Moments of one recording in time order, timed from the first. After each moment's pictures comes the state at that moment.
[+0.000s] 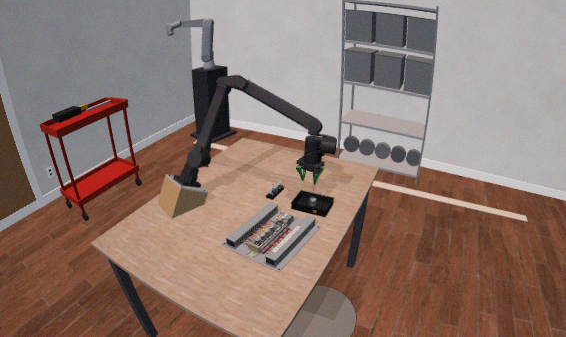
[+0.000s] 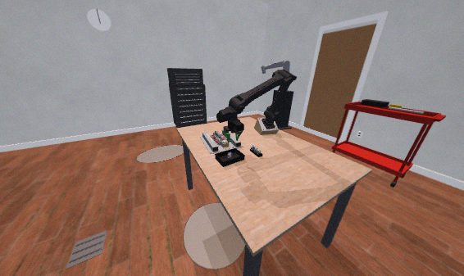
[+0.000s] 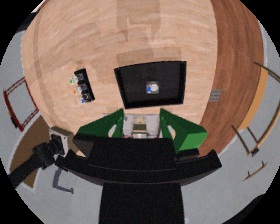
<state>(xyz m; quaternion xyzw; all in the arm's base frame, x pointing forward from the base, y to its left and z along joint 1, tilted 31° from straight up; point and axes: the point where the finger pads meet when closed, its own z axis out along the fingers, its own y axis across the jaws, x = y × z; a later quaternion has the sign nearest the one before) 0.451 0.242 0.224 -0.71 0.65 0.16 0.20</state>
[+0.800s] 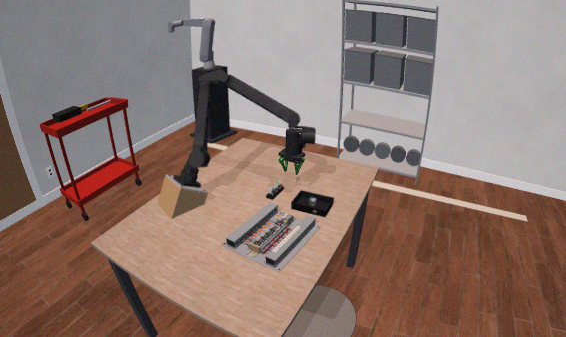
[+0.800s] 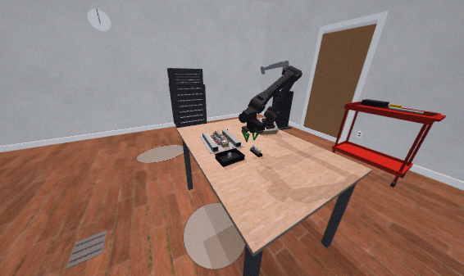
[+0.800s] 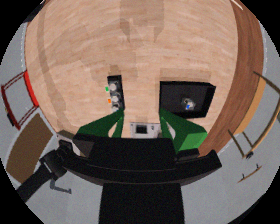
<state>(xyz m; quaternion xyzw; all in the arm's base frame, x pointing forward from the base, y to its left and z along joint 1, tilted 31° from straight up) 0.340 0.267 0.225 -0.73 0.63 0.15 0.21</state>
